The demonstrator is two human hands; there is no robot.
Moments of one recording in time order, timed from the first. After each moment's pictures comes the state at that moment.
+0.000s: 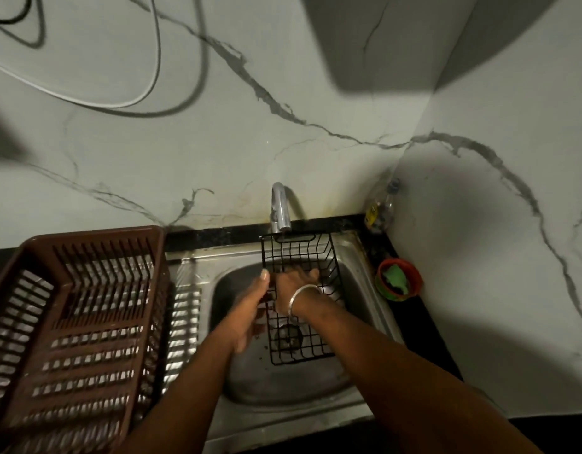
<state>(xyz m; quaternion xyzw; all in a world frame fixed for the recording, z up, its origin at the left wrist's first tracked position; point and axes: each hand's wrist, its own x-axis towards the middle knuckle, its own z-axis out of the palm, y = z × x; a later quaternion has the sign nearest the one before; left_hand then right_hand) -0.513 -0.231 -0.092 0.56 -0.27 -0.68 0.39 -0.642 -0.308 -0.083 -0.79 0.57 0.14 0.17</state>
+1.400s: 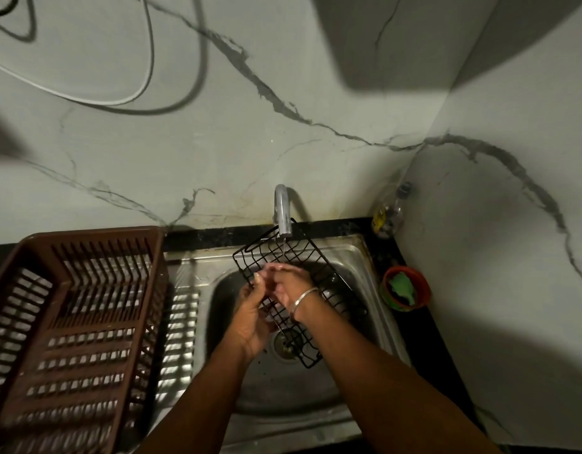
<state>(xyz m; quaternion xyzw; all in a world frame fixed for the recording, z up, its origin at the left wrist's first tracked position) -0.541 -0.250 -0.115 0.48 -0.12 -0.67 0.55 -0.636 -0.329 -0.108 -0.16 0.48 -0.42 0.75</state>
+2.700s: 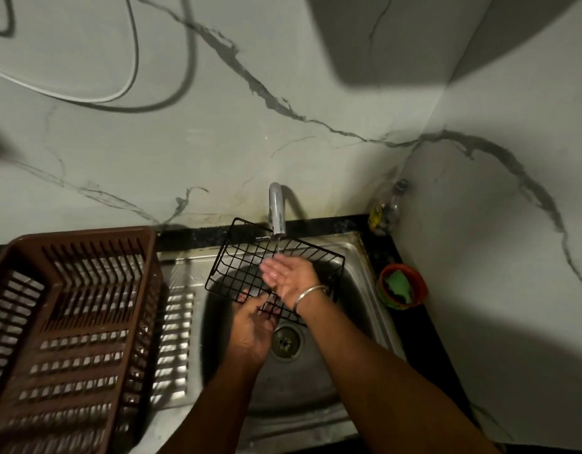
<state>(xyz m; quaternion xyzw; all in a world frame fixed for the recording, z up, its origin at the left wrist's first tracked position) -0.548 -0.249 -0.152 0.39 -0.01 -0.68 0.61 -0.649 -0.343 -0.098 -0.05 0.49 -0.43 0.76</state>
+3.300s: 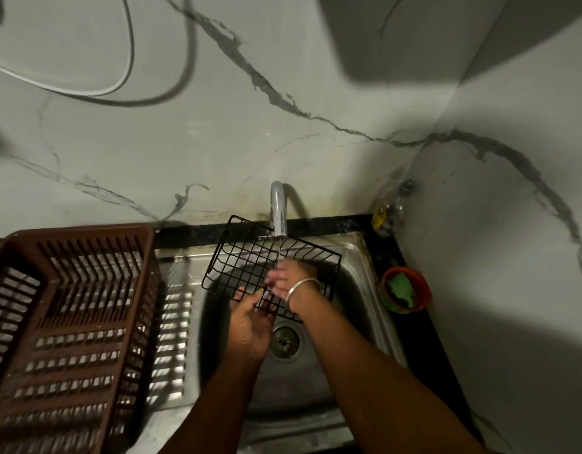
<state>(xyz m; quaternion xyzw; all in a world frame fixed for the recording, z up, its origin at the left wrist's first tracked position) -0.548 -0.260 -0.157 0.37 0.01 -0.66 0.66 -0.641 -0.353 -0.100 -0.15 0.63 -0.33 0.69</state>
